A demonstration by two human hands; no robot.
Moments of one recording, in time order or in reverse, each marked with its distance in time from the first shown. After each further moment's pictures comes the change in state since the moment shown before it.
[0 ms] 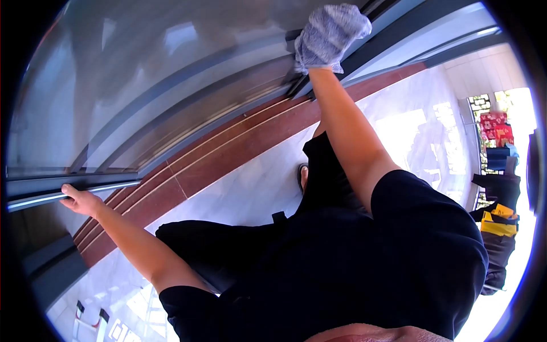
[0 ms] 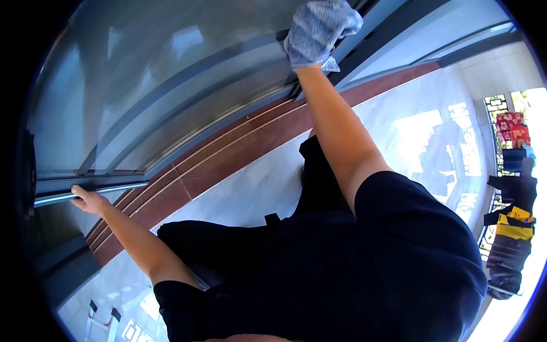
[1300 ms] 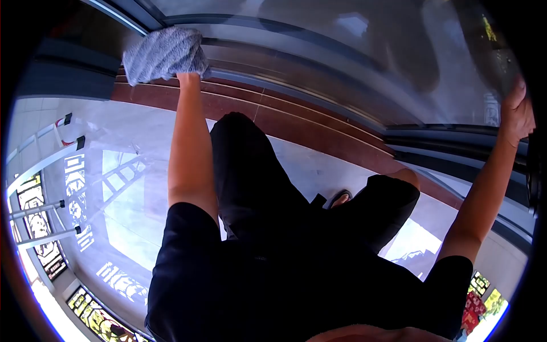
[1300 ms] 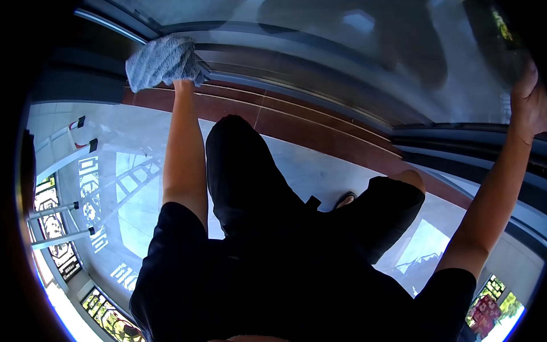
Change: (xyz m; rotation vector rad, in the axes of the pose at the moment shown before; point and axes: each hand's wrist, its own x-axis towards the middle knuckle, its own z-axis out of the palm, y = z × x) left_hand -0.028 -0.033 -0.058 1.020 -0.285 0.626; right_hand 0.208 0.059 -0.204 0.354 0.594 -0.505
